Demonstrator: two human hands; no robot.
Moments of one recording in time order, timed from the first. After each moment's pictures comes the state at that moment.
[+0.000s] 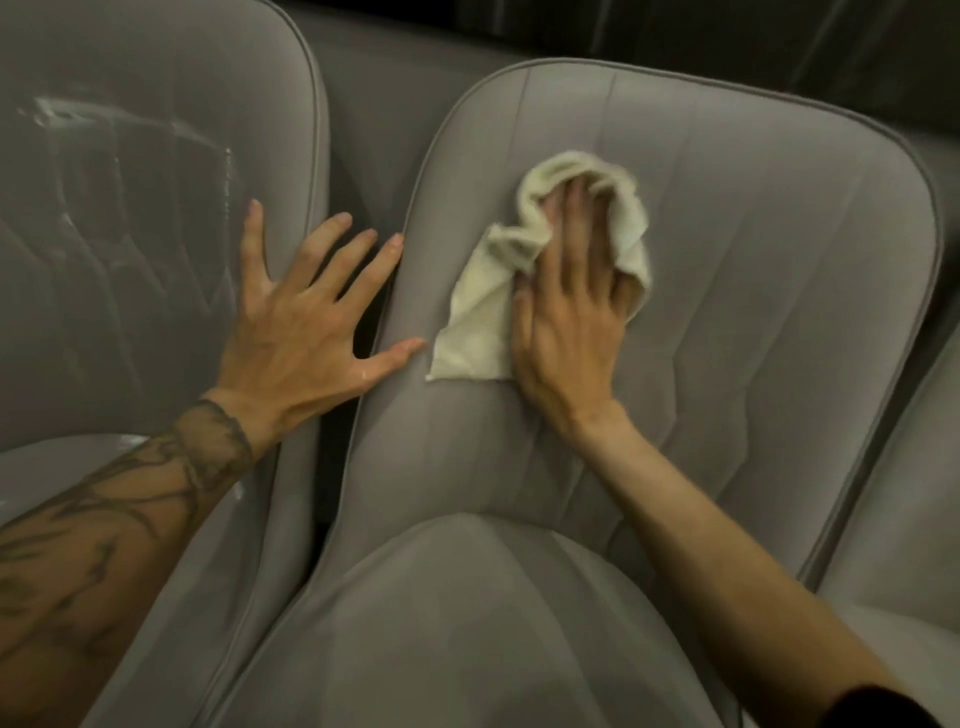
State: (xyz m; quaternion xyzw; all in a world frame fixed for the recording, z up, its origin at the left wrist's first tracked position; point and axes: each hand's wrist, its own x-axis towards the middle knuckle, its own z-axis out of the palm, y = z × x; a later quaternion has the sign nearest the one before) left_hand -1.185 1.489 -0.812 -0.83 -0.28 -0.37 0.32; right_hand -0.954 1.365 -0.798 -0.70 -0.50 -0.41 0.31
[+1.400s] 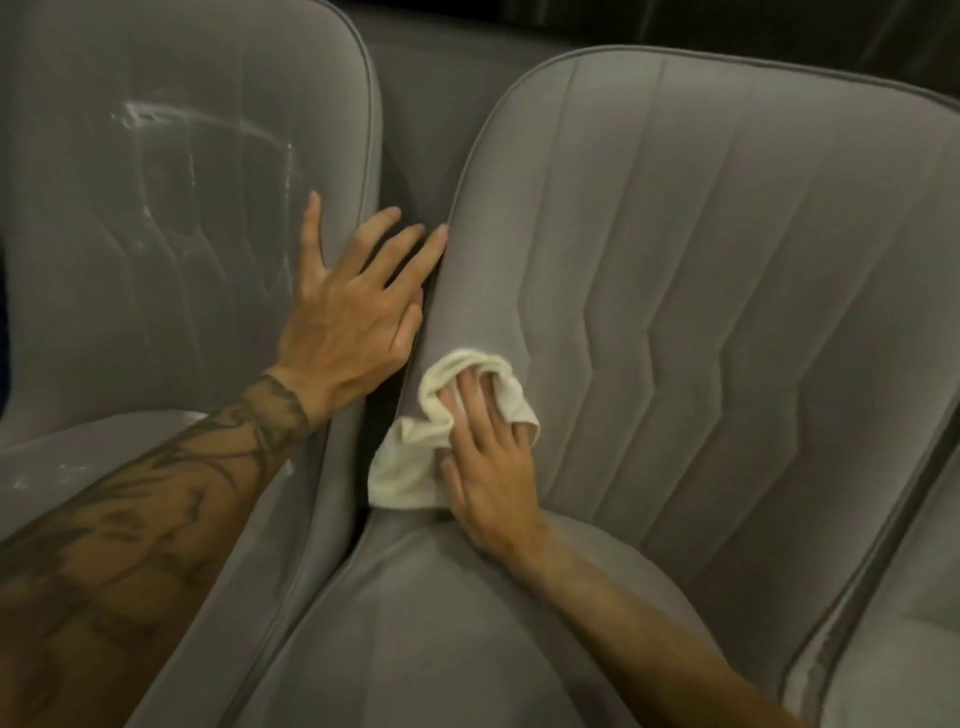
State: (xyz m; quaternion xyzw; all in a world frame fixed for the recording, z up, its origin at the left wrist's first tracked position) left_hand -1.183 1.487 -0.812 -0.82 -0.29 -0.38 0.31; right_hand -1.047 1.340 -0.934 -0.64 -0.66 -0.26 0.29
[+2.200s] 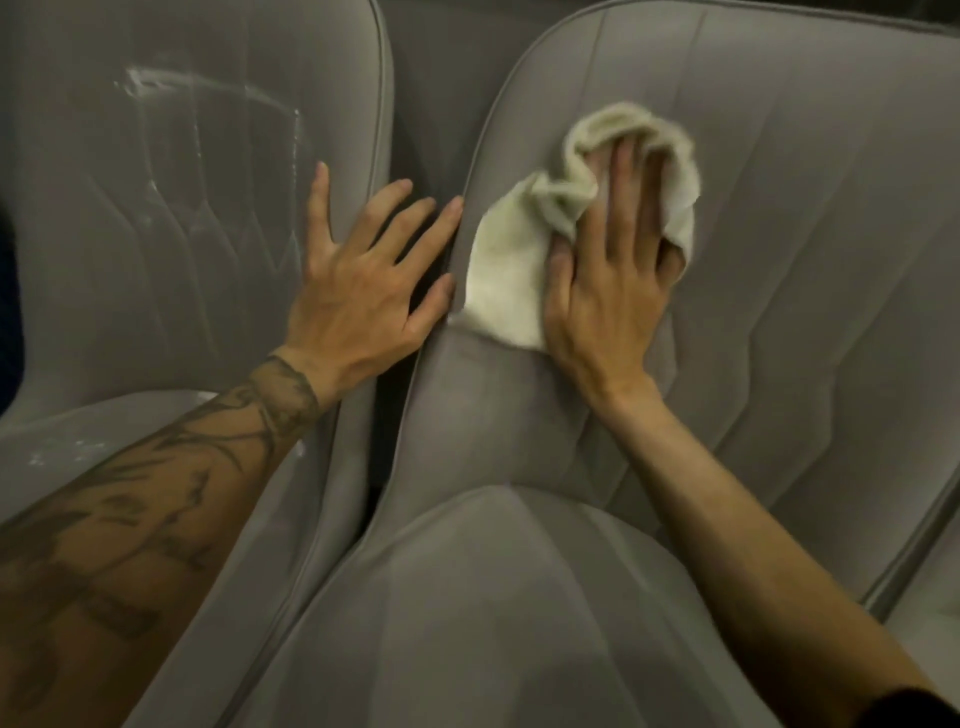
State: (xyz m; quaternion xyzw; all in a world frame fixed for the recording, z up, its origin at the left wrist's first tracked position) left_hand -1.184 1.488 -0.812 -0.83 -0.29 -0.37 0.31; right_hand -0.965 1.387 -0.807 -0.69 -0.46 -0.43 0.35
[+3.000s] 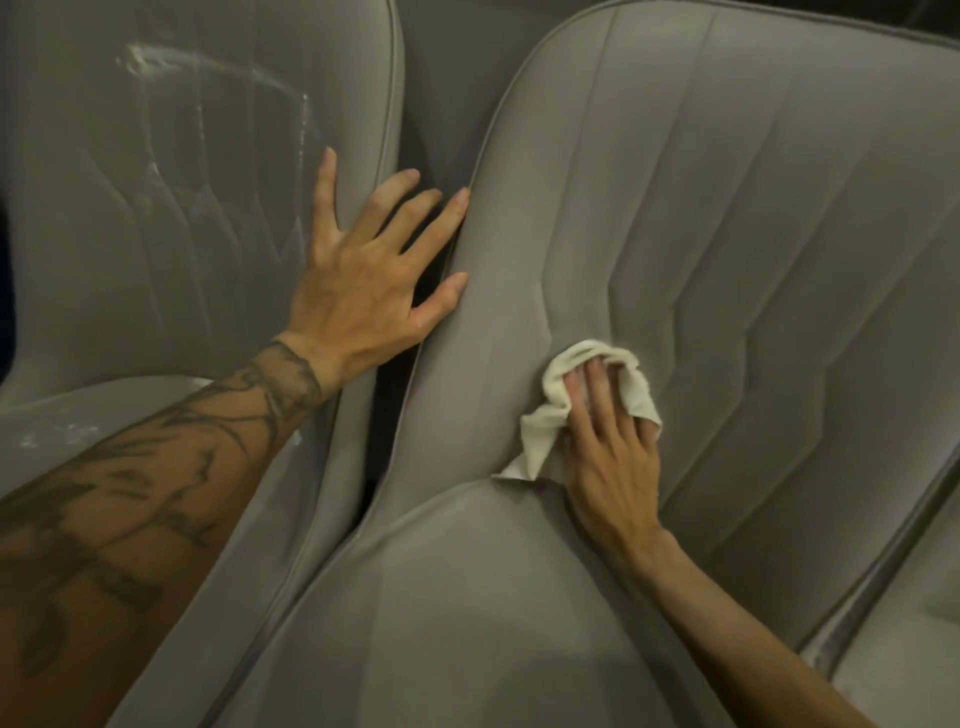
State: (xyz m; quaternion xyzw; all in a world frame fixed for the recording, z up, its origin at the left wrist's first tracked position) left_hand -1.186 1.490 -0.811 -0.82 -0.29 -0.38 0.31; right_hand -0.951 1.295 -0.959 -0.72 -0.58 -0.33 0.18
